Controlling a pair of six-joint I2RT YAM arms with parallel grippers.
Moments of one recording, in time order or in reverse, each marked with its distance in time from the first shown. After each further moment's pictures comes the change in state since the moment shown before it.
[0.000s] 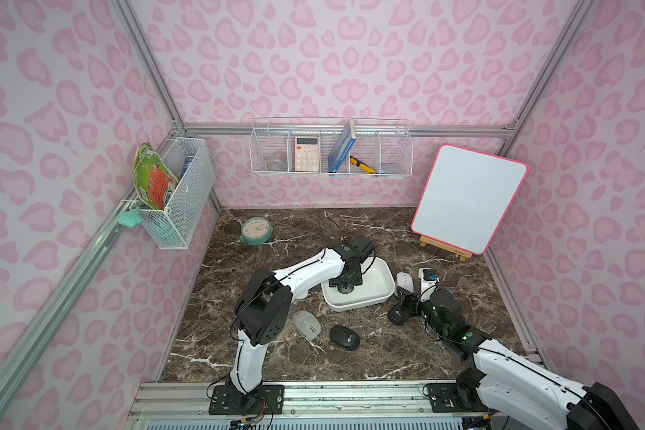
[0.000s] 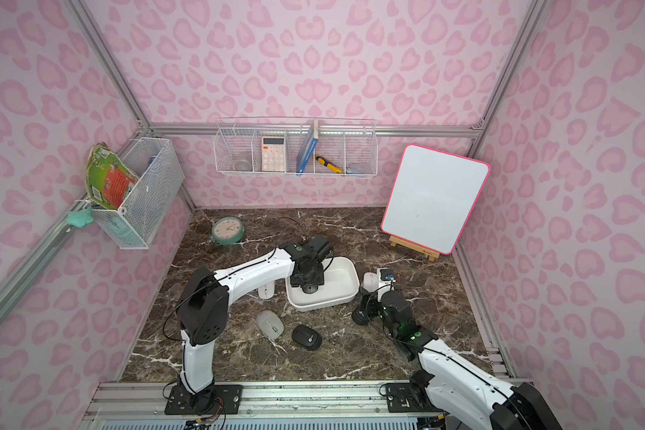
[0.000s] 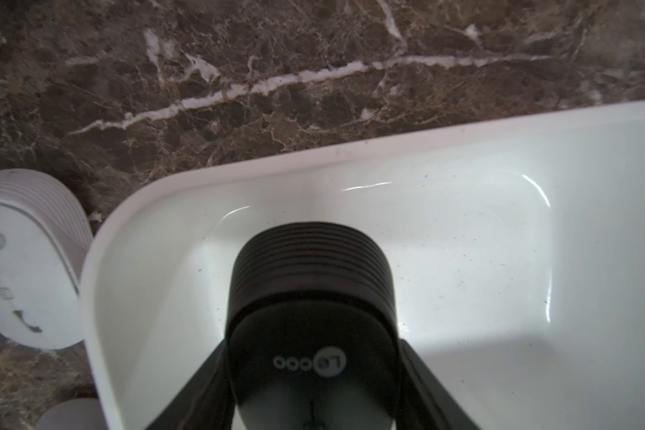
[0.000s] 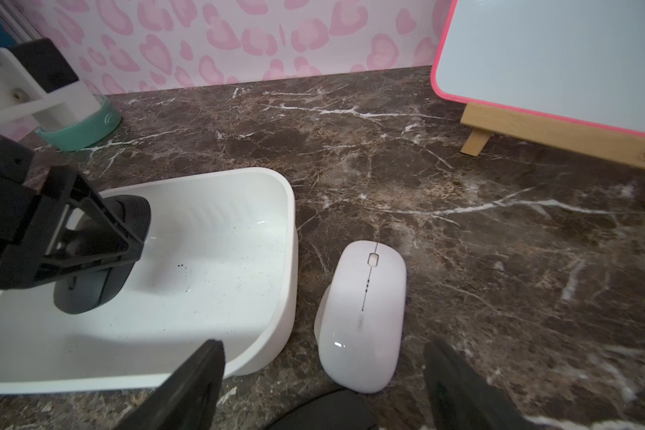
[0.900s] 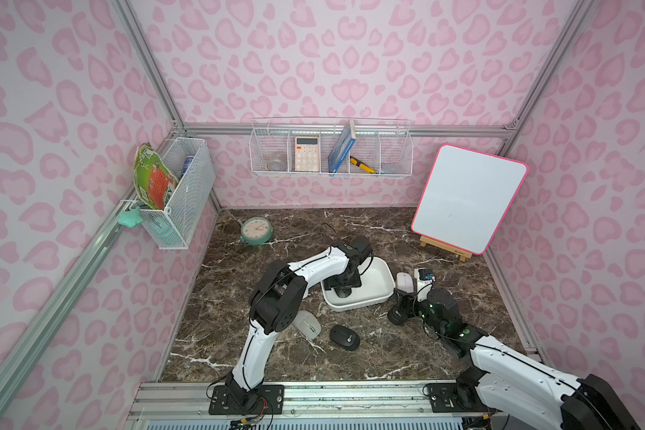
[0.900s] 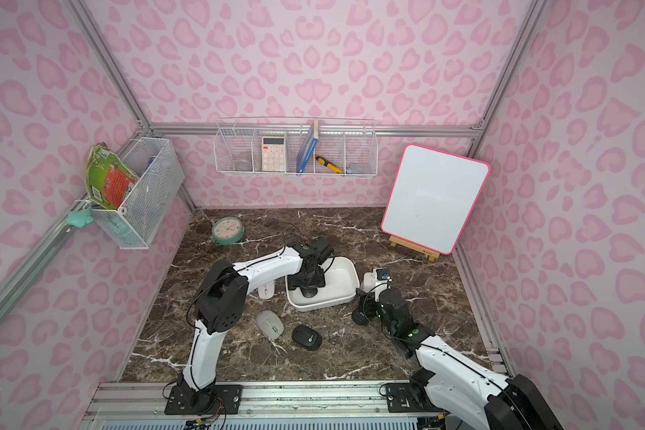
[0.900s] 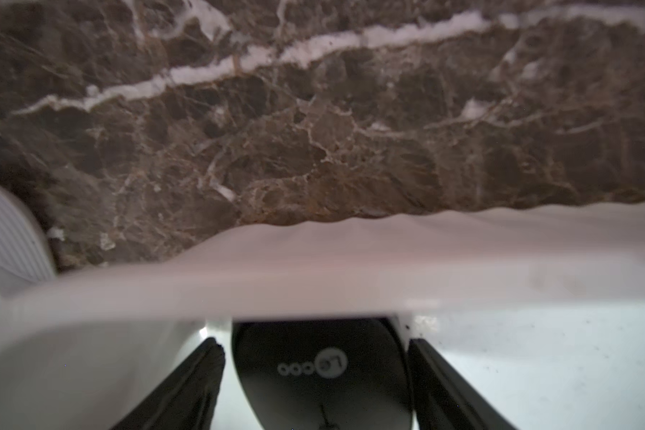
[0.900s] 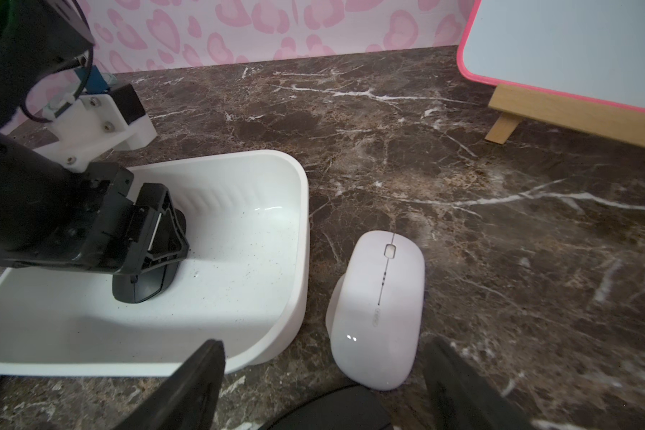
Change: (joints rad) left arm 0.047 0.176 0.070 -0.040 0.011 -0.034; right arm 0.000 0.068 0.021 0.001 -0.058 -0.013
